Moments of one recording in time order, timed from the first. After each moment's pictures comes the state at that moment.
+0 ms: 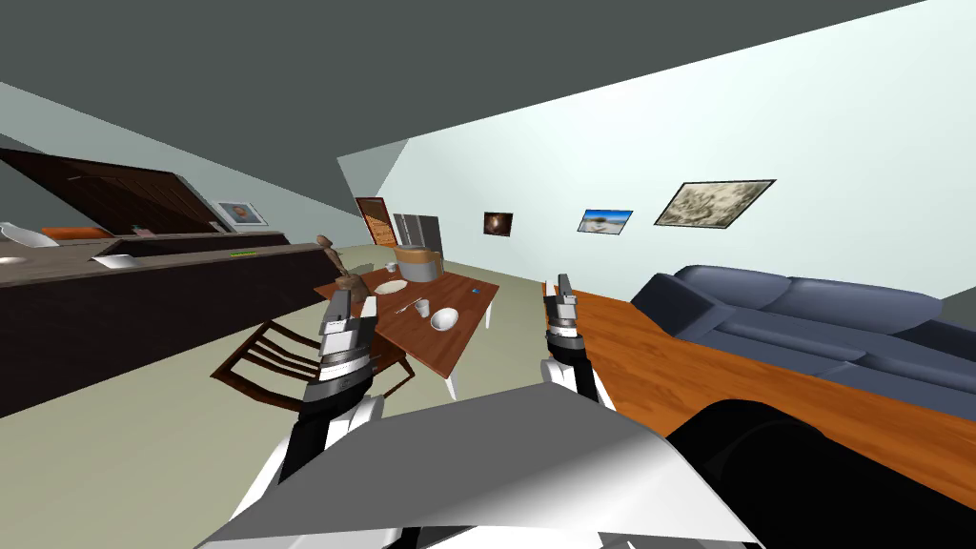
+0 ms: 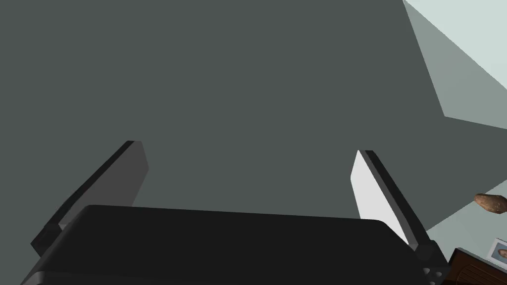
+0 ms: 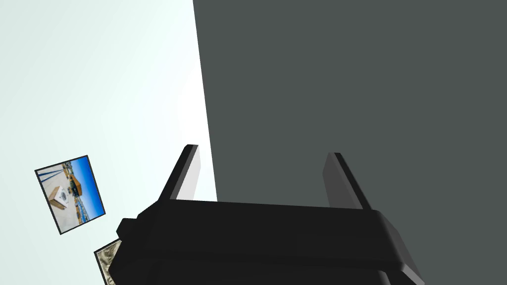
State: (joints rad) left arm 0.48 0.00 0.04 -2.20 -0.05 -0.63 -0.08; right arm 0.47 0.00 -0.03 -2.31 0.02 -0.54 0.12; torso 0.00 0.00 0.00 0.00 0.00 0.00
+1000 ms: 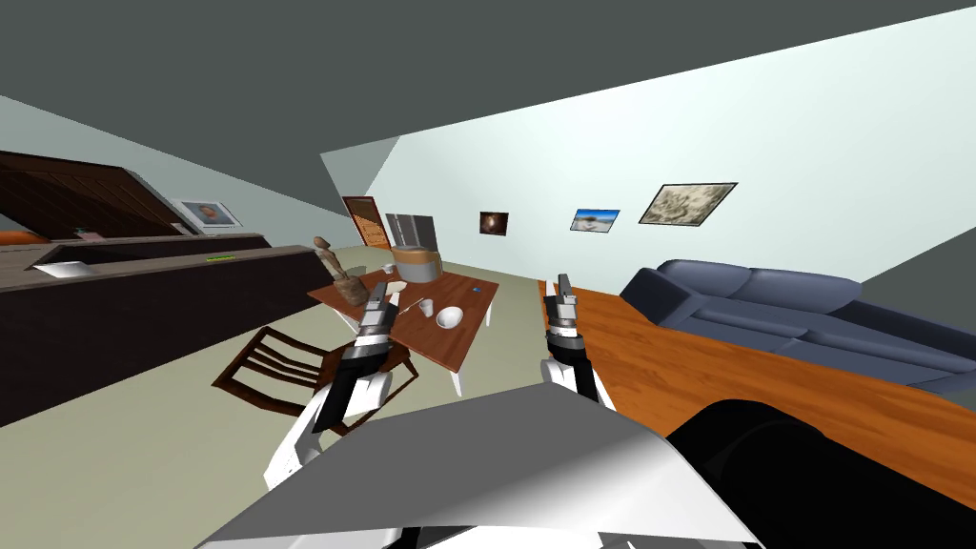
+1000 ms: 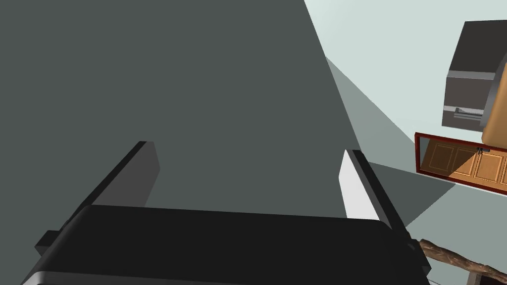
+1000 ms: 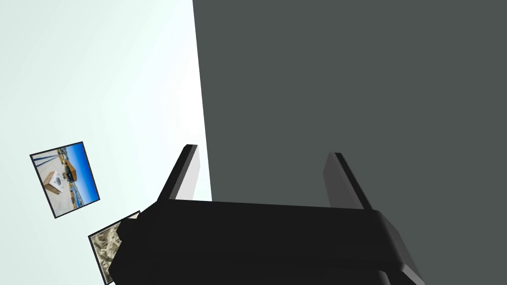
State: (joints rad) left arm 0.28 0.11 0.05 -2.04 -0.05 -0.41 0.03; right arm 0.47 0.00 -0.03 -2.31 0.02 -0.54 0.12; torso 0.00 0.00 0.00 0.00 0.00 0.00
